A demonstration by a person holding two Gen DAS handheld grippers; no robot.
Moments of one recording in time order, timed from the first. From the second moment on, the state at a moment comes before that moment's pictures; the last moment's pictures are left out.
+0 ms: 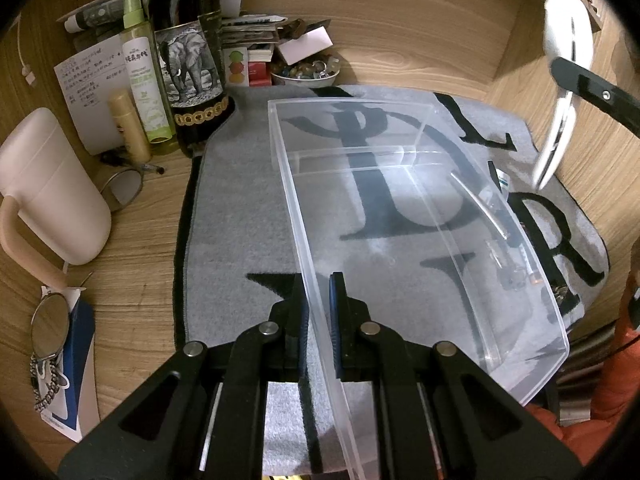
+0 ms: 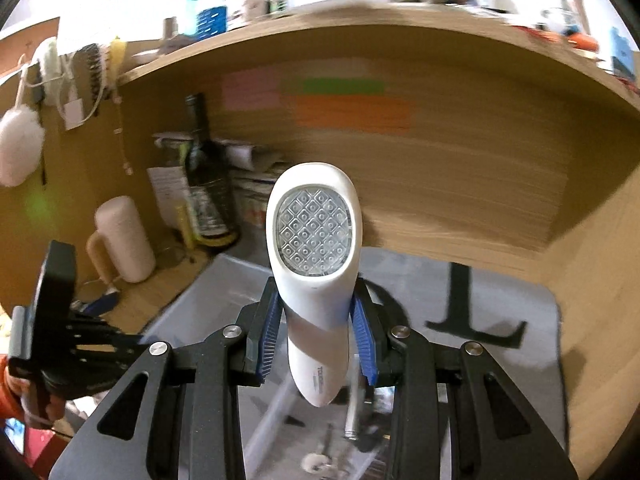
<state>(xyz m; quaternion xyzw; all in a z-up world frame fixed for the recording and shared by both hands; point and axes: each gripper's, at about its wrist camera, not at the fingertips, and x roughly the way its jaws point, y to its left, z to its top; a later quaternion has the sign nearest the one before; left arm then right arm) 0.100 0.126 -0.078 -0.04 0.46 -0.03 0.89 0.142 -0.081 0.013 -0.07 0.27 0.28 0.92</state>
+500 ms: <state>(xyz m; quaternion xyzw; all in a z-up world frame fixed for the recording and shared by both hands) 0.098 0.126 -0.079 -0.04 0.45 -0.03 0.89 0.149 -0.015 -0.030 -0.12 0.33 0.33 0.87</state>
